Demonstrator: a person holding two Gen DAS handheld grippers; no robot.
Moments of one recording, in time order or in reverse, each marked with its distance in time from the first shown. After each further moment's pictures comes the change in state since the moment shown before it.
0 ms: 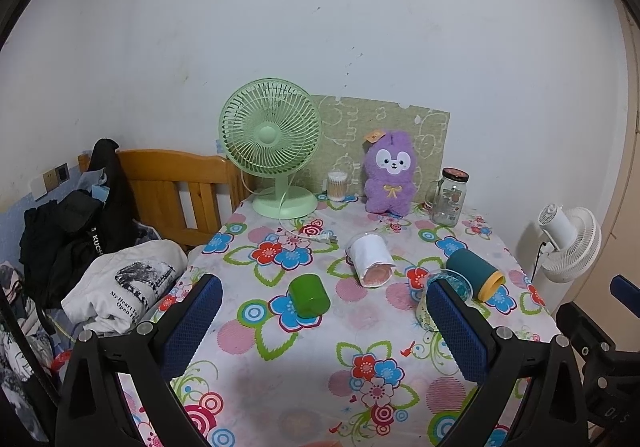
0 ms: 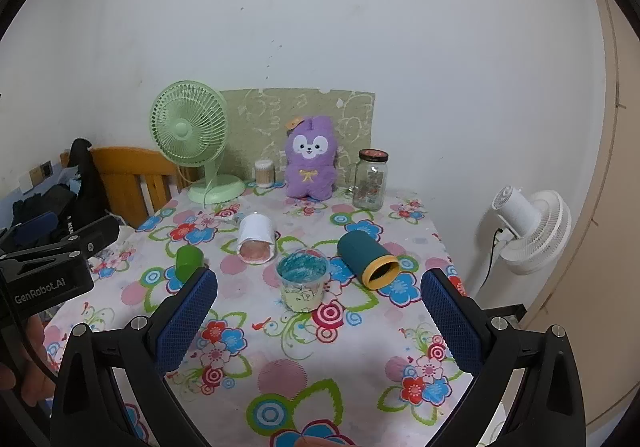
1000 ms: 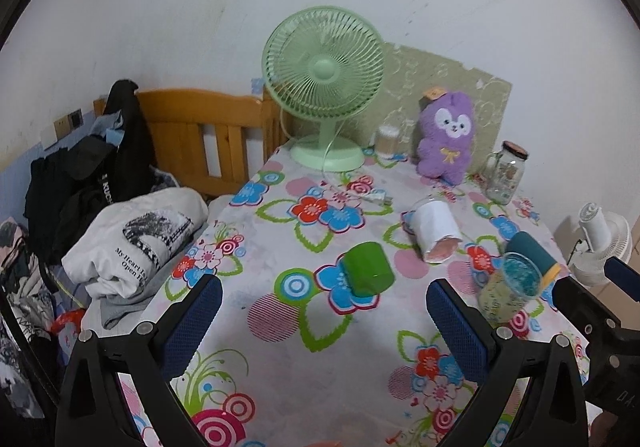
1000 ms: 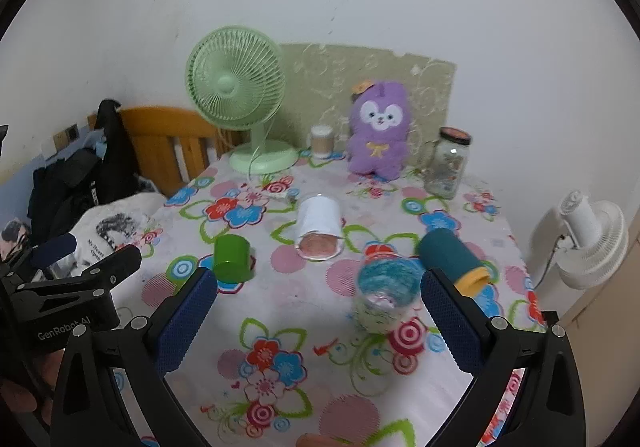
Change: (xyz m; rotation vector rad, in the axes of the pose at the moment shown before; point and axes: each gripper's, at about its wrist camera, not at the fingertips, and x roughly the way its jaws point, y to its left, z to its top) left arm 0.079 0.067 -0.015 -0.110 0.175 0.080; right arm 0.103 0.072 0.022 -0.092 0.153 0.149
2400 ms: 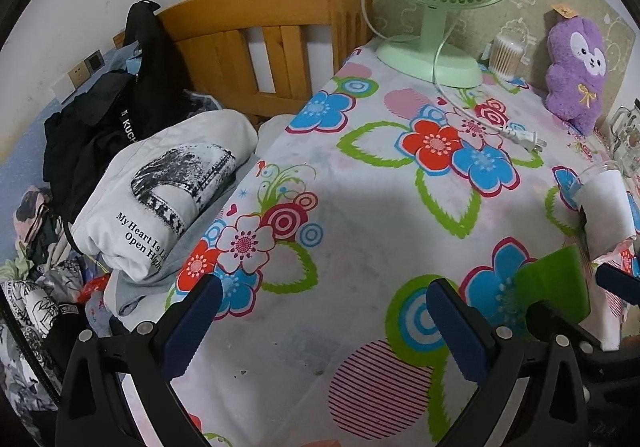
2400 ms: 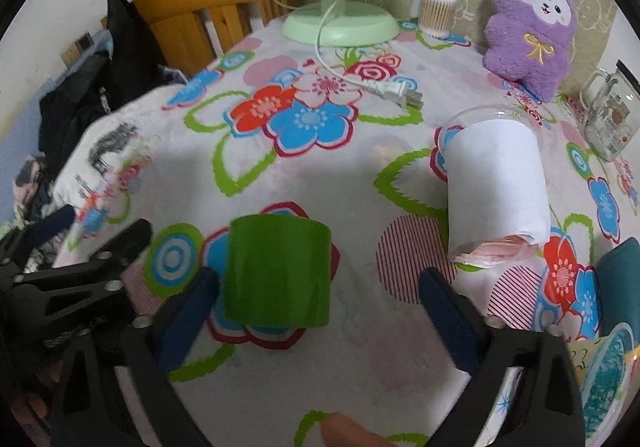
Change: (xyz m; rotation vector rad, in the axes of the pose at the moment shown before) left arm 0.169 0.066 0.010 -0.038 0.320 0.221; right arm 0.228 0.081 0.011 -0.095 0.460 0.200
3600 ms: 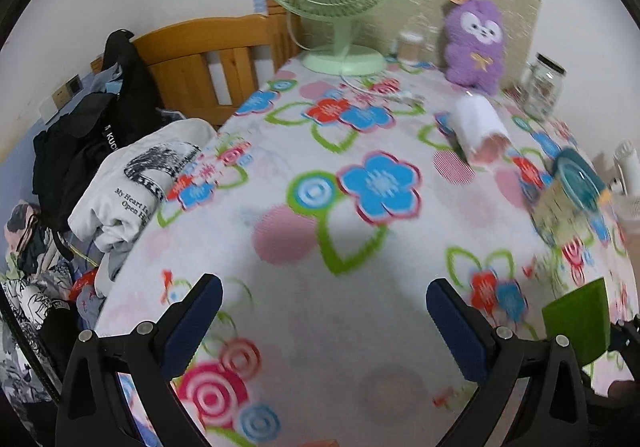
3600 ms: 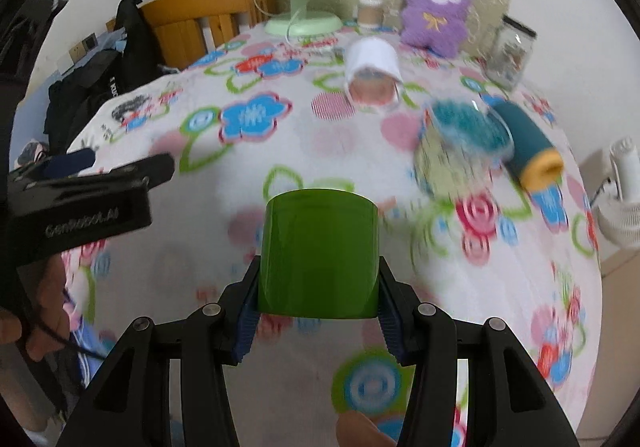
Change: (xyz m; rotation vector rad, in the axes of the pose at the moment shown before) left arm -0.106 -0.045 -0.099 0.119 -0.065 -0.114; right arm -0.128 -0.017 -0.177 0.043 -0.079 -0.079
